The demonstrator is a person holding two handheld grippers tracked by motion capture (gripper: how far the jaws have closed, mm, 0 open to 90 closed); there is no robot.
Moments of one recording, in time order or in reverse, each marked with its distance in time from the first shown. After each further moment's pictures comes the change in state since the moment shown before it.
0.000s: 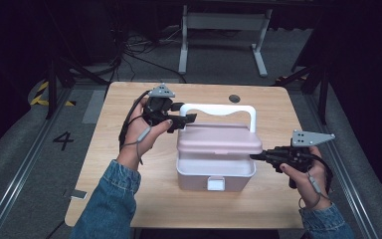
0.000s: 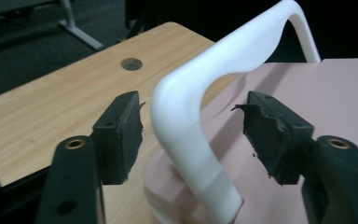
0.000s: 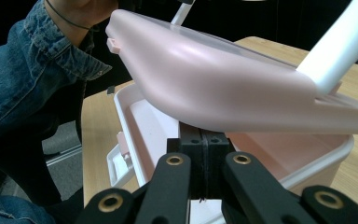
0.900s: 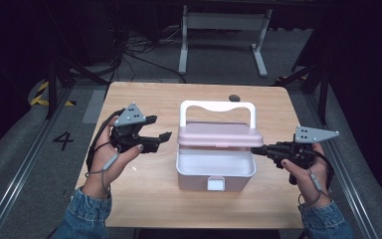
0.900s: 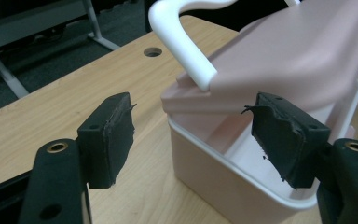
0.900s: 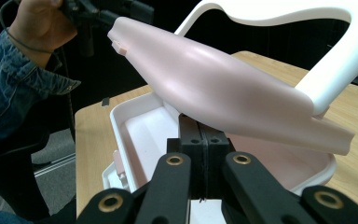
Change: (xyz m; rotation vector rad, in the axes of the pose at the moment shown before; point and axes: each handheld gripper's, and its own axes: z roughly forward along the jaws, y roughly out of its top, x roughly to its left) left arm -0.015 -0.050 -0.070 -0.012 0.077 0.098; right arm 0.000 0.012 -0.003 -0.043 -0.025 -0.015
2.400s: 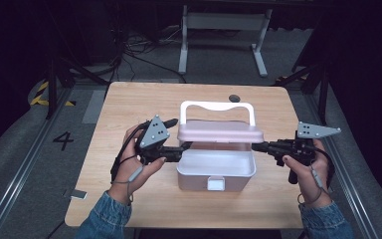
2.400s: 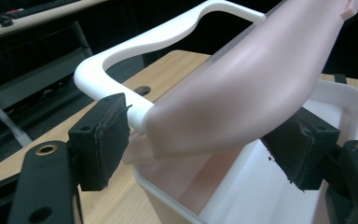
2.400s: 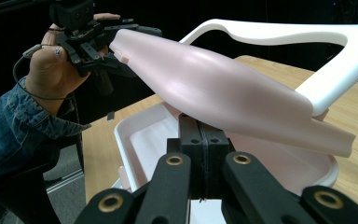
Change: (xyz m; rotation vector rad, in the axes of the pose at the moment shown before) left arm -0.036 -0.004 0.047 -0.156 0.014 0.151; right arm -0.003 0.005 -0.001 -0.032 0.005 0.073
